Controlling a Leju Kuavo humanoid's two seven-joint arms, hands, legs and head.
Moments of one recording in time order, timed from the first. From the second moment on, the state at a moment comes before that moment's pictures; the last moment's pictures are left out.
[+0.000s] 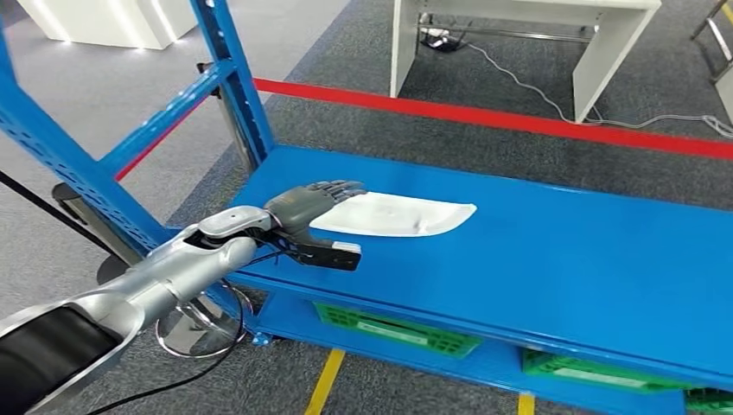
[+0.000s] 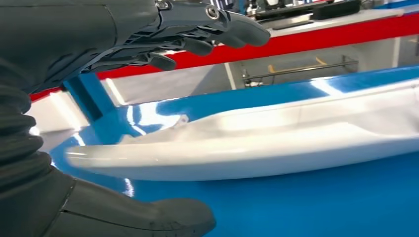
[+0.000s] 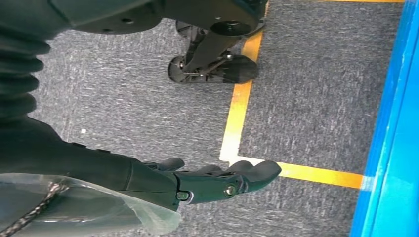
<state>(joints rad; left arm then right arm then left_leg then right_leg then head) -0.74 0.17 -0.79 -0.85 -0.77 0.06 -0.36 -0.06 0.09 -0.81 -0.21 0.67 -0.17 -0.38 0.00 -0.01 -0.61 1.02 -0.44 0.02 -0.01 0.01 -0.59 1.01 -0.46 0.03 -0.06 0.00</state>
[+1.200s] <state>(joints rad) -0.79 0.14 -0.85 -0.64 -0.96 0.30 -0.32 -0.06 0.09 -0.85 -0.21 0.74 -0.16 -0.39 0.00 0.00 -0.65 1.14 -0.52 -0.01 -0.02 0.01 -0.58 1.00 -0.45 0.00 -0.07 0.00</state>
